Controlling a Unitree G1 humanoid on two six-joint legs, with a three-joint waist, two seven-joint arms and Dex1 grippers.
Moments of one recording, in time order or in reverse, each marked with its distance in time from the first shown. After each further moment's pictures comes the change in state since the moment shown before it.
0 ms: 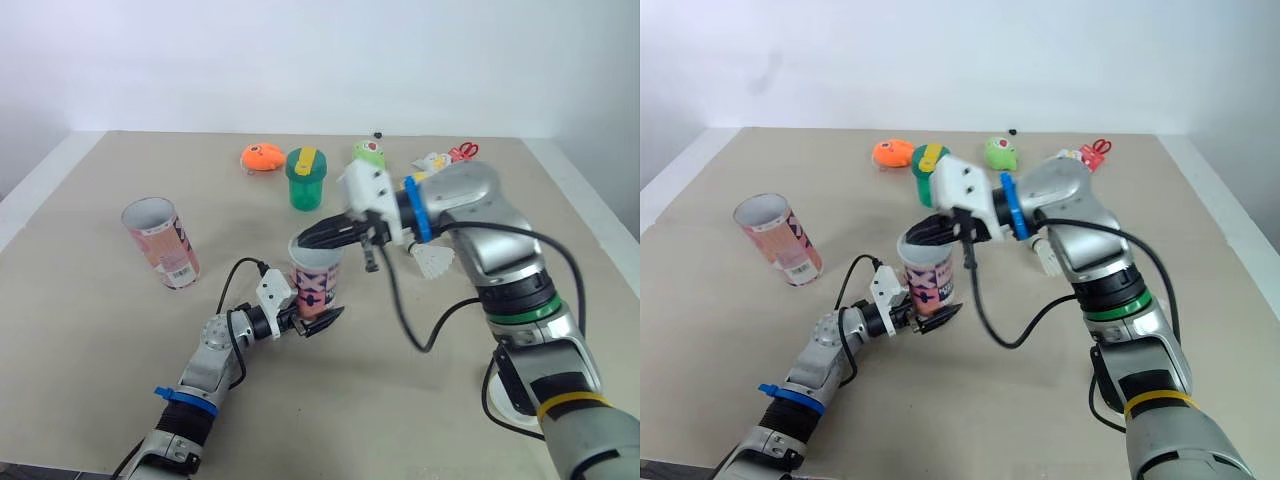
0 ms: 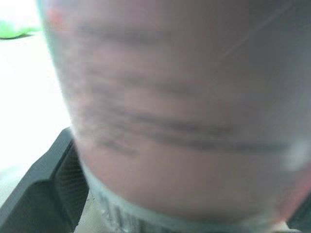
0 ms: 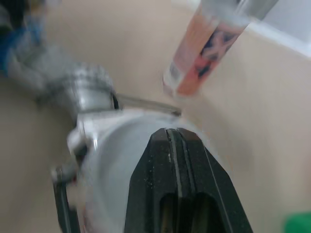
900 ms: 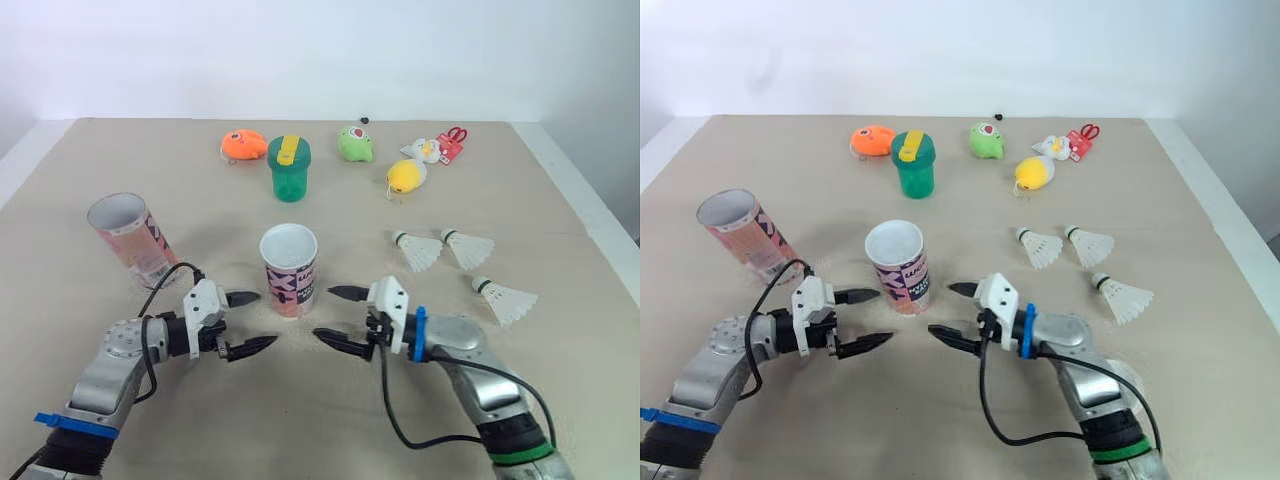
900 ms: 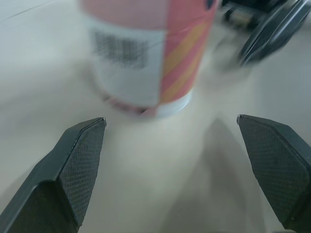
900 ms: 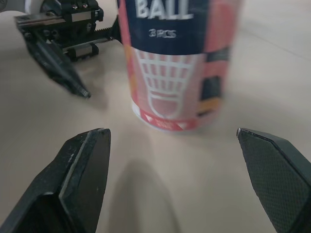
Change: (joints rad) left arm 0.153 0.400 0.094 -0.341 -0.183 0.274 -0.202; right arm 0.694 0.155 0.054 -0.017 -0.083 -0.382 -0.384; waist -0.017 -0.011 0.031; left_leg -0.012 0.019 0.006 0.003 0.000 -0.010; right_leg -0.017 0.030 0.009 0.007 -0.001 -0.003
